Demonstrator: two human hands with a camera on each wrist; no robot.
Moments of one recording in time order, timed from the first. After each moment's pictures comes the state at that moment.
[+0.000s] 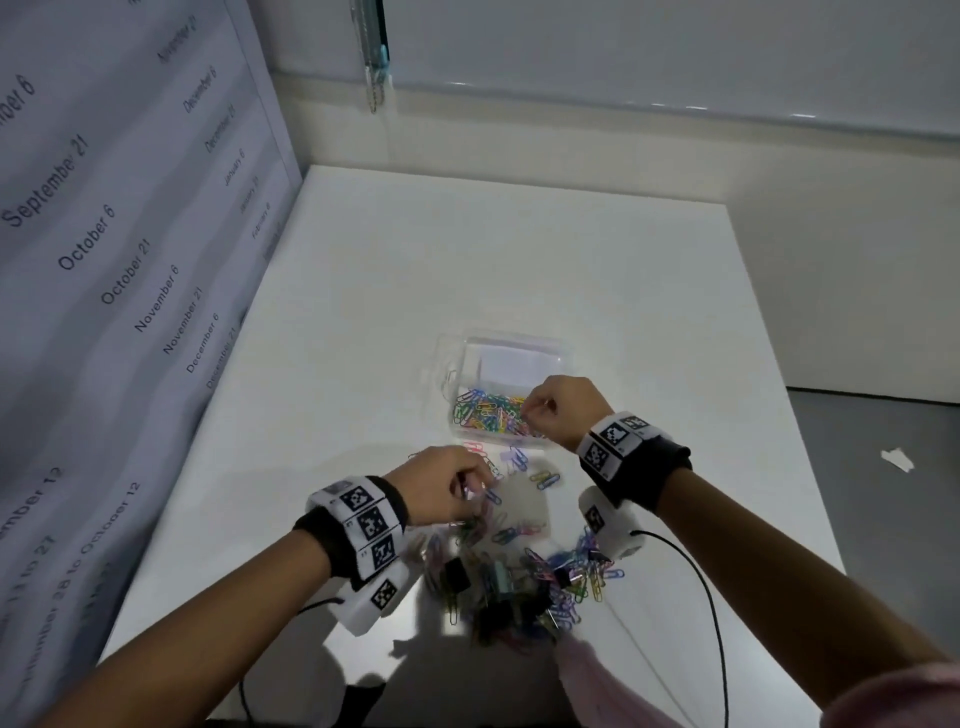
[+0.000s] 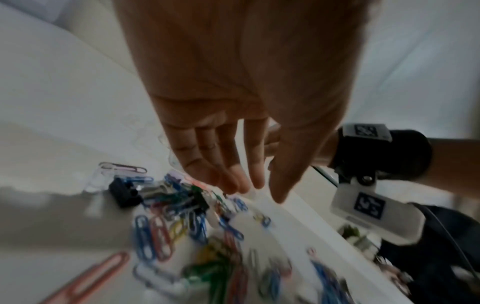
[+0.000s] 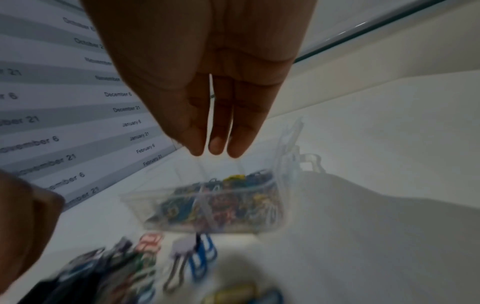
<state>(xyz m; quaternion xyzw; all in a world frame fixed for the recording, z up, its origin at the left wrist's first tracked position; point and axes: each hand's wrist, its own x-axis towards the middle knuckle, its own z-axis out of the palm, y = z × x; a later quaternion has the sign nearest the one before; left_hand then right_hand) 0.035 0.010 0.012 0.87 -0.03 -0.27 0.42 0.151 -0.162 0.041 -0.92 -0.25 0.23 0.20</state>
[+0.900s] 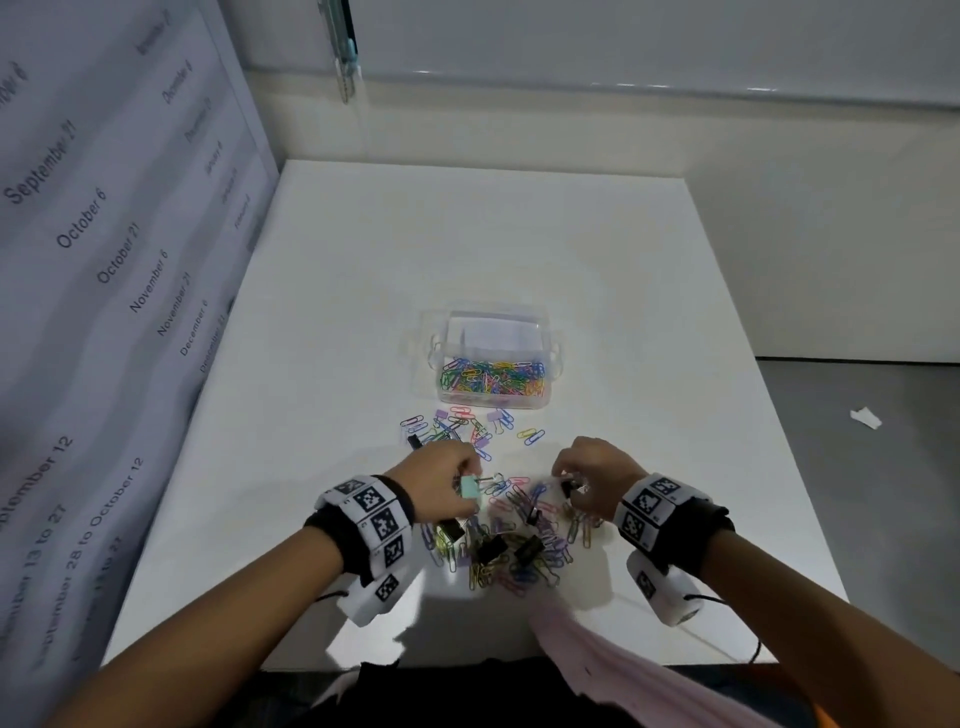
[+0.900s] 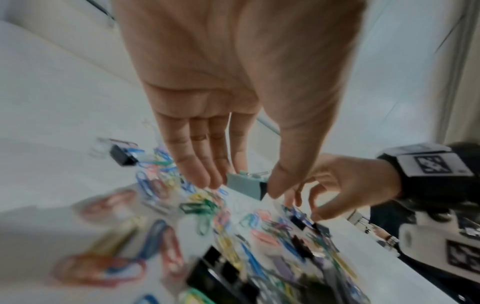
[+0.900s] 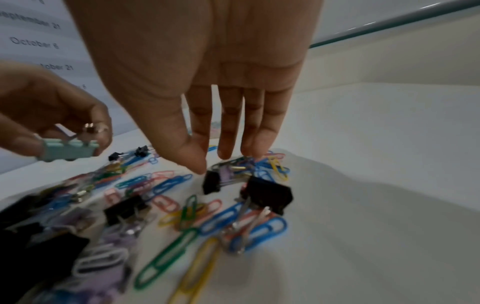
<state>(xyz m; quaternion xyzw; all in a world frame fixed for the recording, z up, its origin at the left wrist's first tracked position) -0.004 -0.014 0.011 0.92 -0.05 -0.24 0.30 0.054 -0.245 0.002 -0.91 -0.27 0.28 0.14</state>
